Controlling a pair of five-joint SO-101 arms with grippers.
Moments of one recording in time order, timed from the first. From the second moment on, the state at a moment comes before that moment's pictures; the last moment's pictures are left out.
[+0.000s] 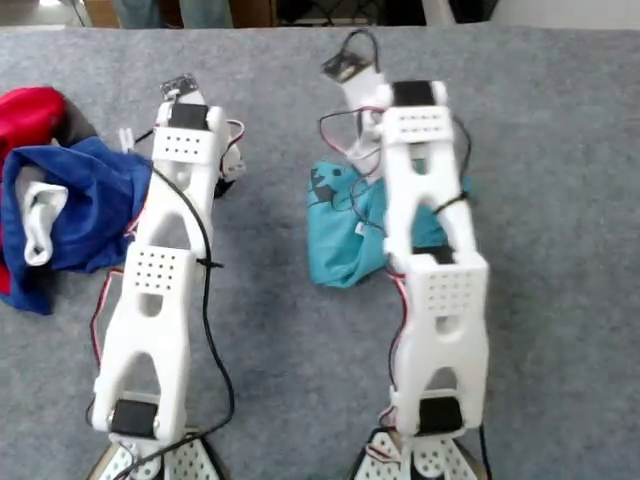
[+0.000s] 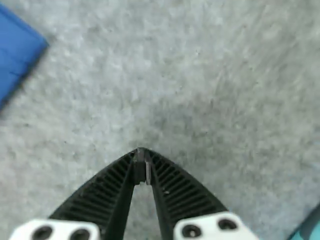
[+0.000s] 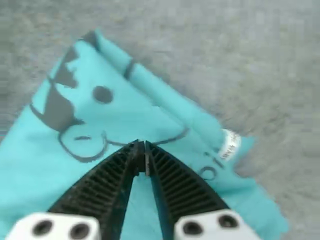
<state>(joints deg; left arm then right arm) 1.1 74.6 -85.6 99.1 31.4 -5.6 45.7 -45.2 89.1 34.4</state>
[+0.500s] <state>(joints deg) -0.2 79.0 -93.5 100.4 31.1 2.3 44.6 -39.4 100.5 38.5</state>
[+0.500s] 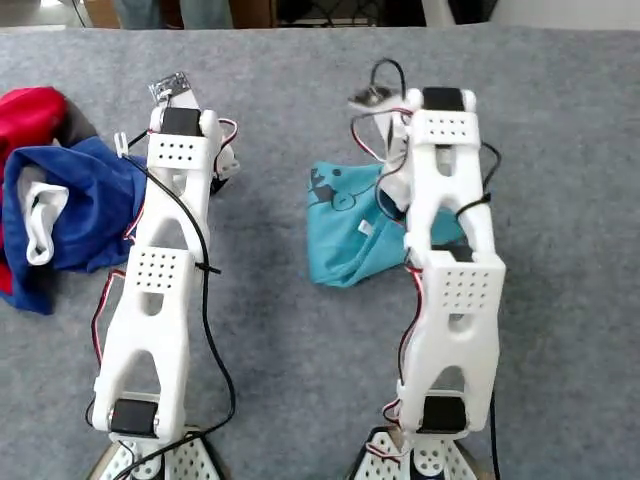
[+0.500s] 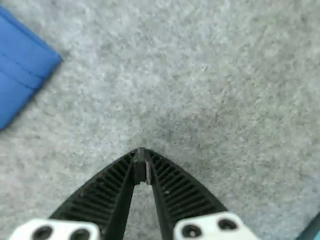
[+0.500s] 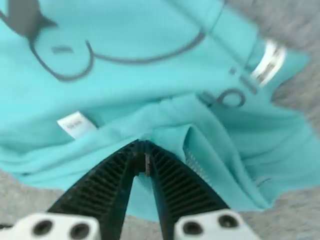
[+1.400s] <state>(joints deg) -0.2 79.0 -93.5 100.3 31.1 1.6 27.4 -20.2 80.2 34.1</state>
